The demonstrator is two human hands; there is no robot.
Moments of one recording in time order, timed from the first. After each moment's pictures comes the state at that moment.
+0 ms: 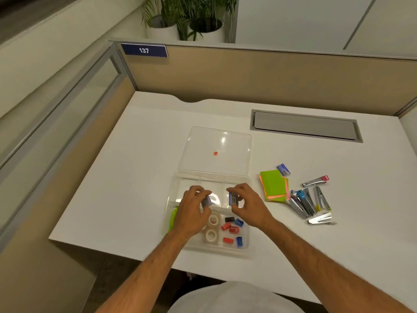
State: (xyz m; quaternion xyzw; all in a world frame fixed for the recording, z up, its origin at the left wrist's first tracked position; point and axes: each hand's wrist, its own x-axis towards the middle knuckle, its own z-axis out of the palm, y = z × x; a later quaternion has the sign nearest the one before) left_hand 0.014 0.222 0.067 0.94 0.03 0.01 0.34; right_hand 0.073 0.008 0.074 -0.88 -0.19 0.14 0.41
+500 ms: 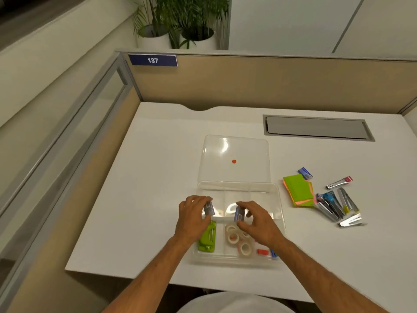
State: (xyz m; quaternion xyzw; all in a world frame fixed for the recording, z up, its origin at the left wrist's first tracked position) left_hand 0.034 0.336 0.042 0.95 -0.02 -0.01 0.30; right_hand 0.043 0.096 0.057 -0.90 -0.11 0.12 0.41
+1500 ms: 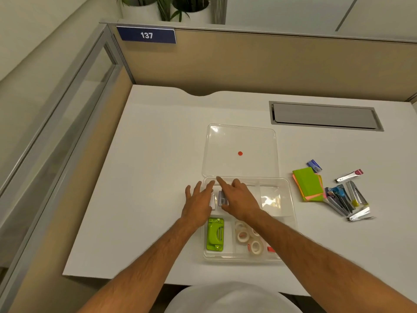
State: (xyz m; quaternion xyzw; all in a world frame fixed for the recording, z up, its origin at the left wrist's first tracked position) left_hand 0.092 0.354 0.006 0.96 -0.03 -0.17 0.20; right_hand 0.114 0.189 0.027 -0.96 -0.19 0.14 0.14
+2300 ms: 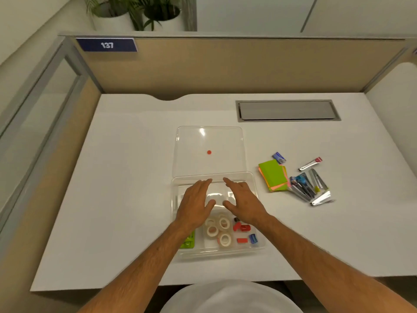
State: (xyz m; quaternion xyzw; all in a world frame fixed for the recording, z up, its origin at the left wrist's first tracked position) left_hand 0.073 0.271 0.035 0.94 -0.09 -0.08 0.32; right_hand 0.079 0.068 0.042 -0.94 -0.12 0.10 0.30
